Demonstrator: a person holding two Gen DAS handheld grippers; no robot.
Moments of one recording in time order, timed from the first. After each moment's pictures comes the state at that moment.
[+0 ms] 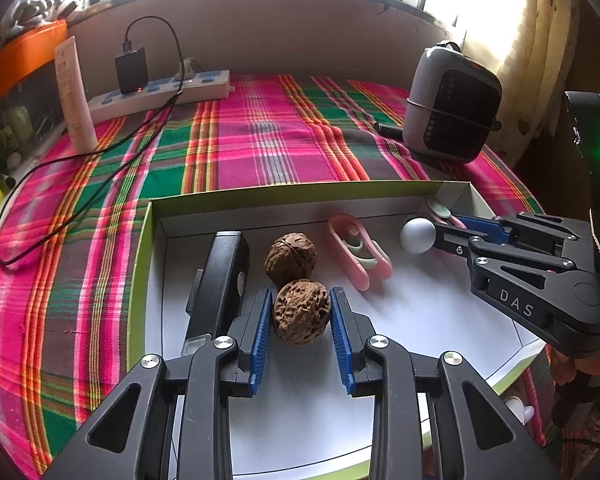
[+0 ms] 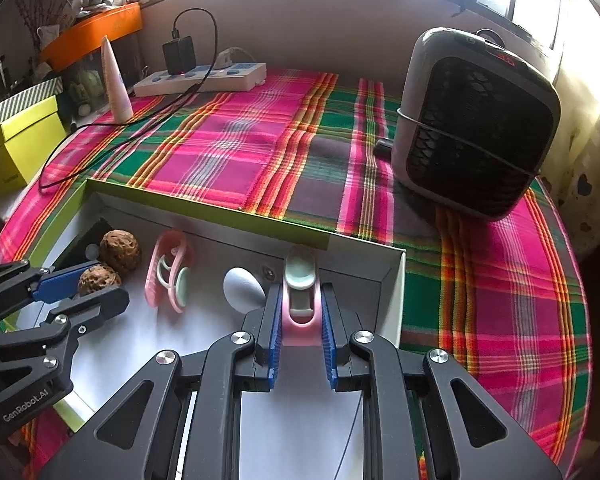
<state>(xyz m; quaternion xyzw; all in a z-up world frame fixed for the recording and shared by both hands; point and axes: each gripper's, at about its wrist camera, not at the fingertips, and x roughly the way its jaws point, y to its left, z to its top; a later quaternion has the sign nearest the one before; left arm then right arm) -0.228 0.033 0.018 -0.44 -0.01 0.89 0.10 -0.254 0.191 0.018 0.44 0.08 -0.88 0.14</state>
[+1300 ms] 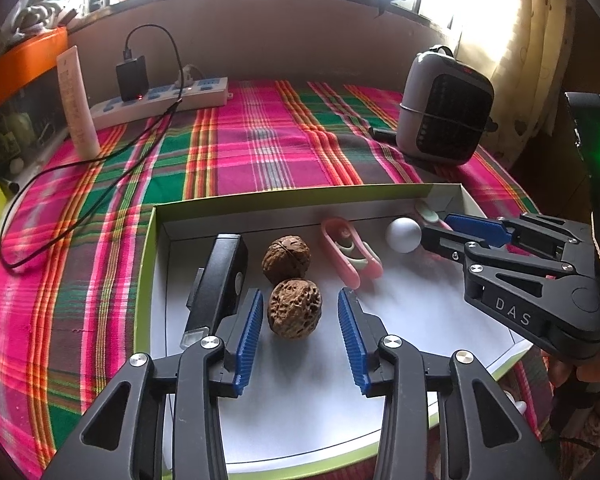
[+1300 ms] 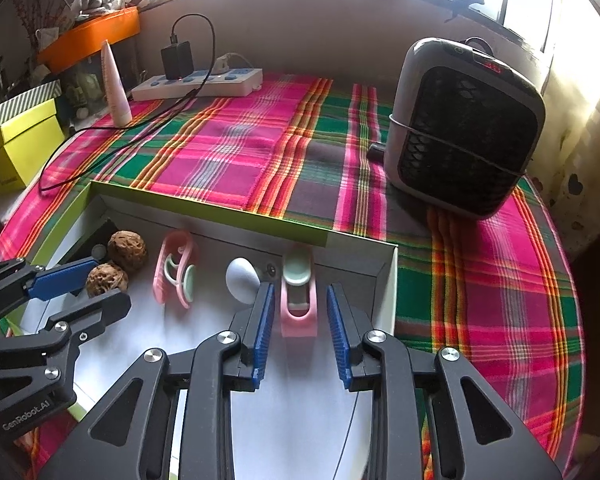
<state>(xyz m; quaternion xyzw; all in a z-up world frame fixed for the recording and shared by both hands) -0.221 0.034 0.026 -0.43 -0.01 0.90 0.11 -0.245 0.189 0.025 0.43 0.08 -0.89 0.13</state>
